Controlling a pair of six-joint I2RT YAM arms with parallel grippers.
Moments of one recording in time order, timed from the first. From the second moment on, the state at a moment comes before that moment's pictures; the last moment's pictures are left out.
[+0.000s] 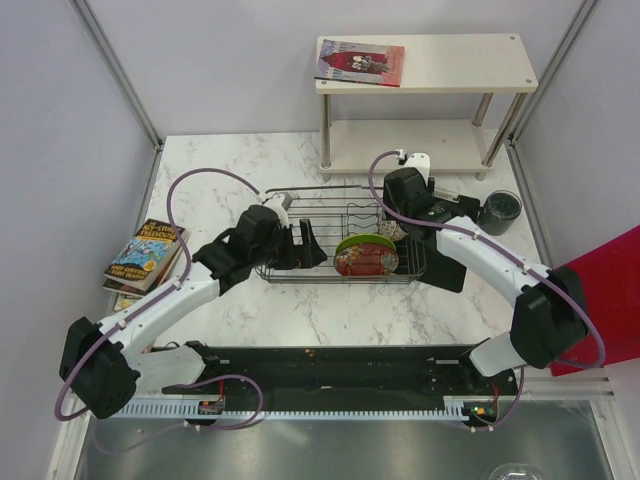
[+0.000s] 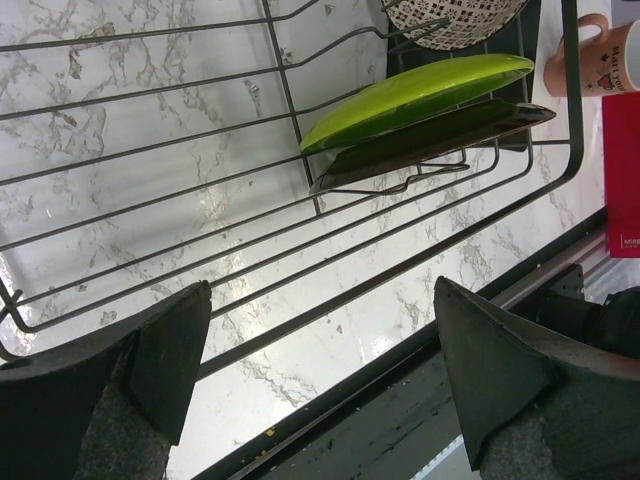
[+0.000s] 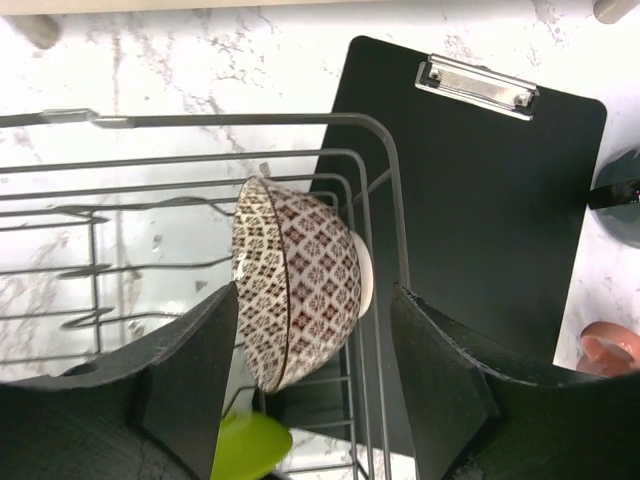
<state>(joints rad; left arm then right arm) -0.66 1.17 0.87 -0.36 0.11 -0.63 0.53 1.45 1.11 -0.36 0.52 0.37</state>
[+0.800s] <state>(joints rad) -0.66 1.07 0.71 -0.27 0.08 -0.76 0.60 1.70 1.25 -0.48 0.77 0.37</state>
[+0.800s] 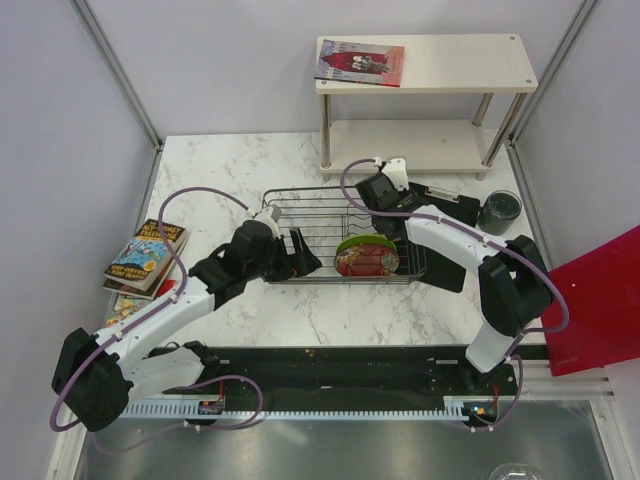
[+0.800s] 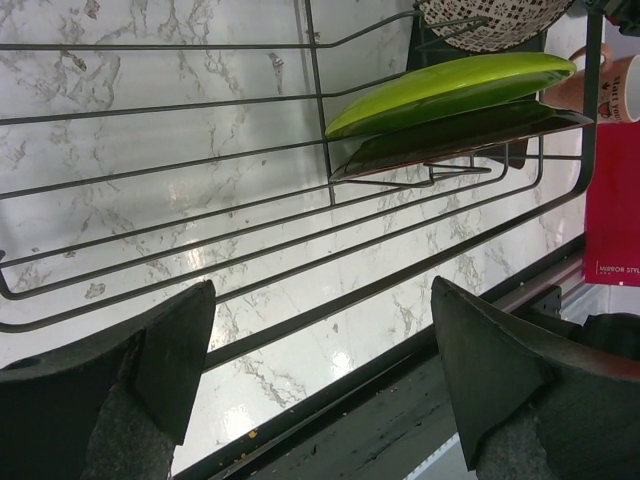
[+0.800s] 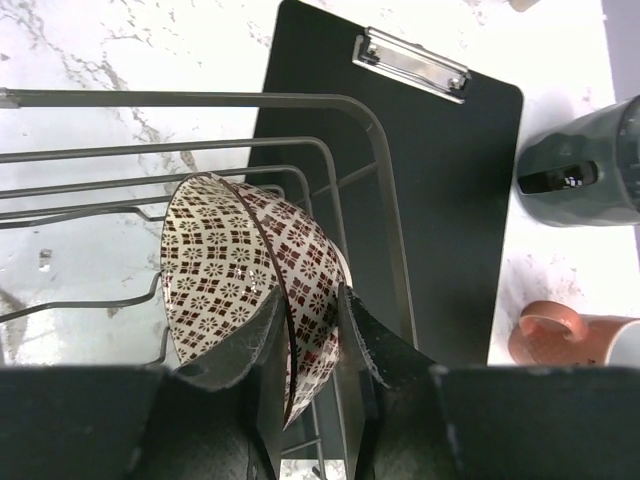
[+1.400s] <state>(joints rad) -0.66 1.12 0.70 -0.22 0.10 -0.78 0.65 1.76 1.25 -0.55 1.00 0.40</state>
